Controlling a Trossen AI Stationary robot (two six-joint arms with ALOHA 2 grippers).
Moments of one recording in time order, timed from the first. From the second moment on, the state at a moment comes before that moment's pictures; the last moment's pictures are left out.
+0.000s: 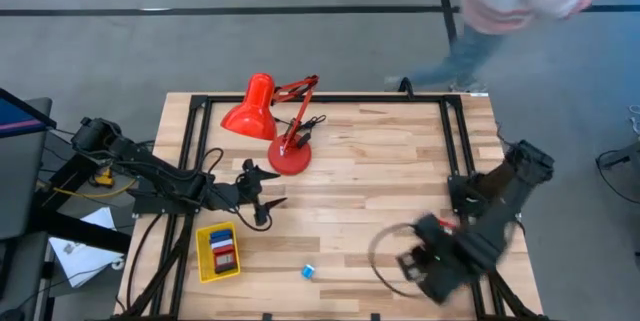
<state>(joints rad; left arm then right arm) -0.37 1.11 0.38 0.32 -0.67 -0.22 0.83 1.65 1.59 -1.46 0.22 1.93</state>
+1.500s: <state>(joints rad) -0.37 1.12 0.38 0.44 -0.67 -0.23 1.12 1.63 0.94 -1.01 0.26 2.30</state>
